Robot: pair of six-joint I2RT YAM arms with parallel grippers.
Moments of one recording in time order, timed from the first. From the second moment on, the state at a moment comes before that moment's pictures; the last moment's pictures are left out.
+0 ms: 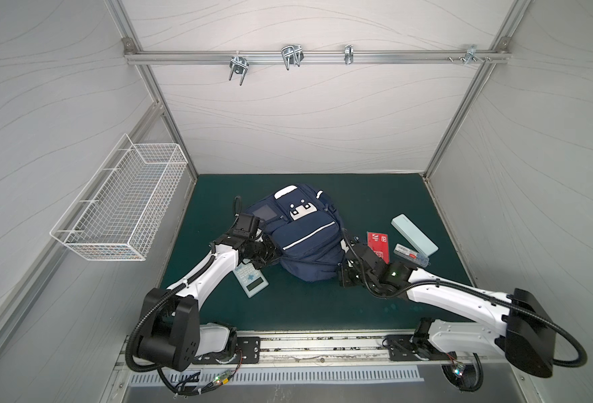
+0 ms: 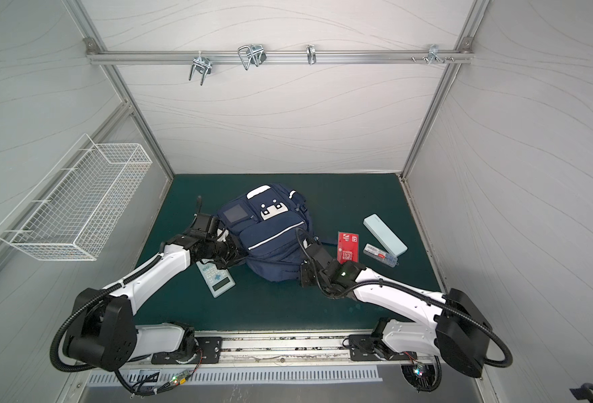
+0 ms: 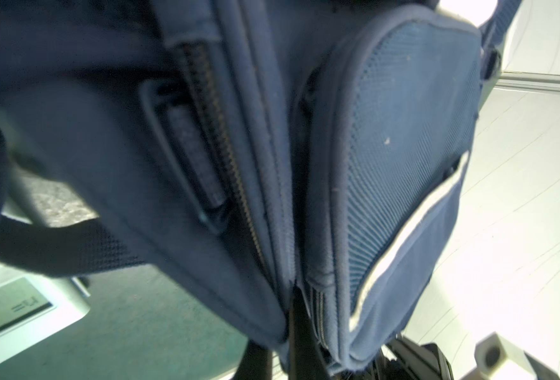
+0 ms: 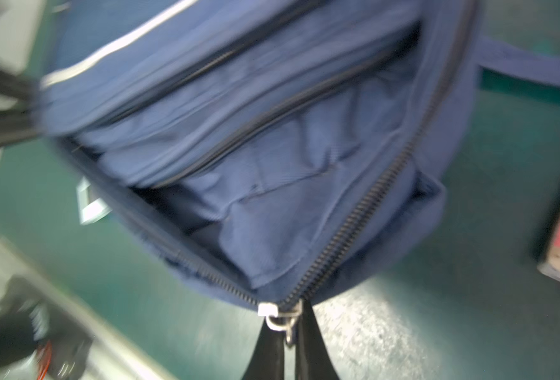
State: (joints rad) left arm -0.21 1.34 0.83 -0.60 0.47 -0.92; right arm 0.98 1.16 0.69 -0.41 0.06 0.67
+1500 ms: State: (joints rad) left arm -0.59 1.18 0.71 -0.57 0.20 -1.25; right arm 1.13 1.43 1.08 -0.82 -0.13 0.70
